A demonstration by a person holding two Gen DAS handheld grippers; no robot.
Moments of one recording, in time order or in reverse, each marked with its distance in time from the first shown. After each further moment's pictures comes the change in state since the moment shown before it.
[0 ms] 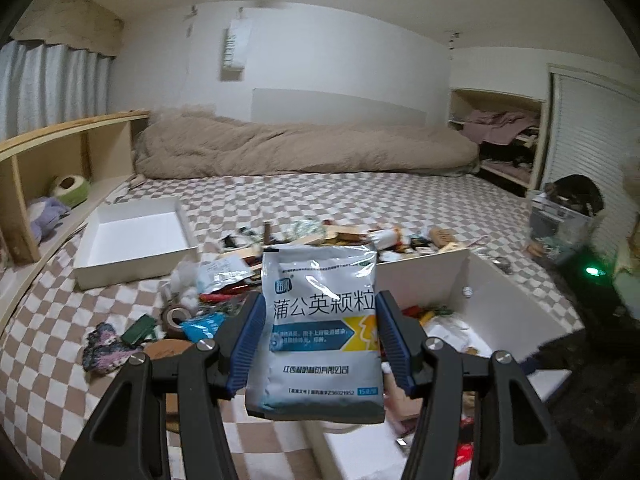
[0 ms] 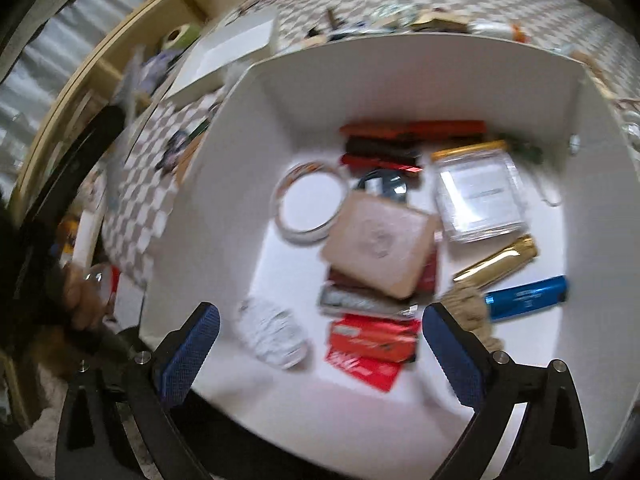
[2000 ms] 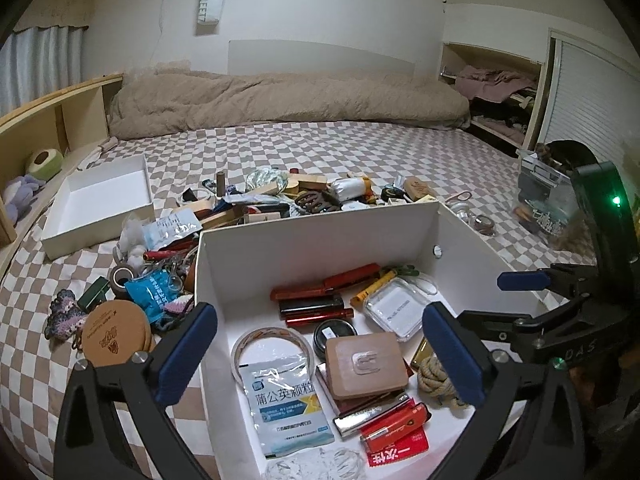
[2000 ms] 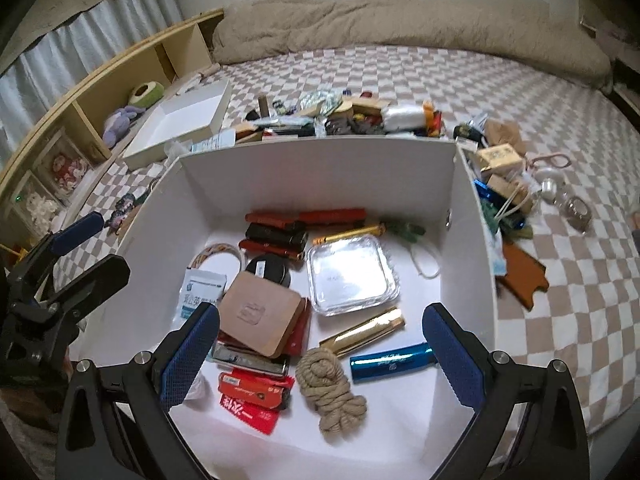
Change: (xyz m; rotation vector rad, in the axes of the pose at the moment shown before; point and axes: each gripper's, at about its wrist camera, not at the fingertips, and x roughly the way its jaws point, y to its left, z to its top) left arm 0.035 -0.058 -0.006 0.005 0.190 0.006; right arm -0.047 -0.049 0.008 -0.058 -0.285 -0.199
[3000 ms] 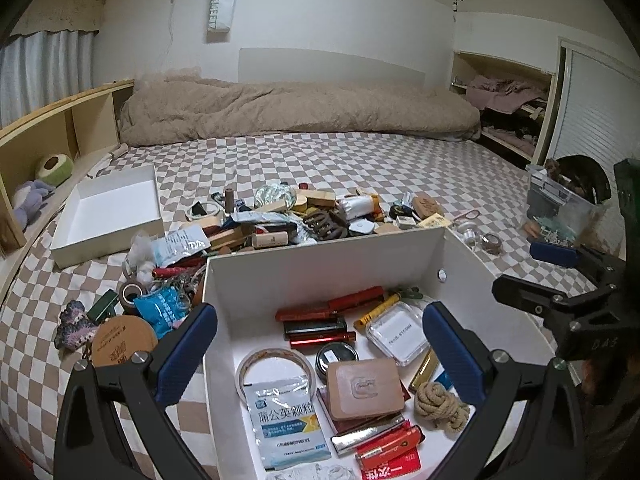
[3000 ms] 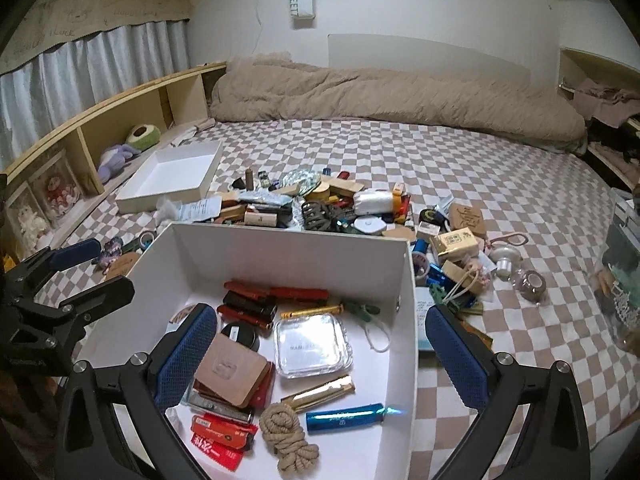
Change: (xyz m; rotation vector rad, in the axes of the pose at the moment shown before) left arm -0.004 0.001 0.025 -0.024 -0.029 0.032; right arm -0.043 -0.004 0.019 -0.079 -0.247 -0.106
